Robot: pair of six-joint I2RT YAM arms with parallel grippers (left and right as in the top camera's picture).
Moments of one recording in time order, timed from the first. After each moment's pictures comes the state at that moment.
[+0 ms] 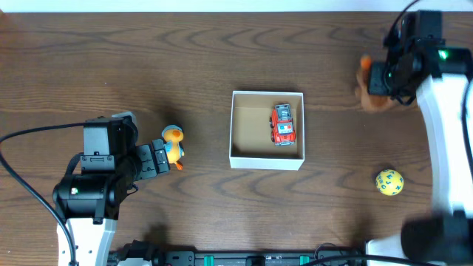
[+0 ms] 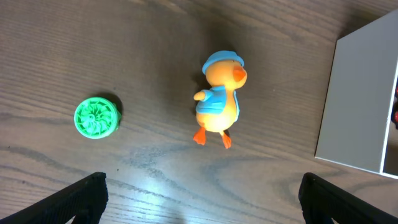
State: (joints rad) left arm -0.01 0.95 0.98 -1.07 0.01 -0.22; right arm 0.01 1.59 1.67 -1.12 0.02 0.13
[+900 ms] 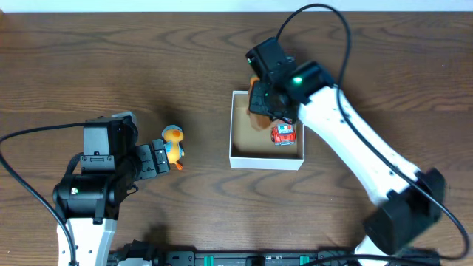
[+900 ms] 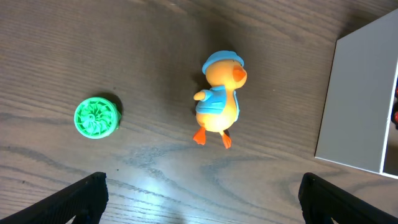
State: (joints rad) left arm -0.01 0.95 0.98 -1.07 0.01 -0.22; right arm 0.60 1.85 1.69 -1.07 0.06 0.78
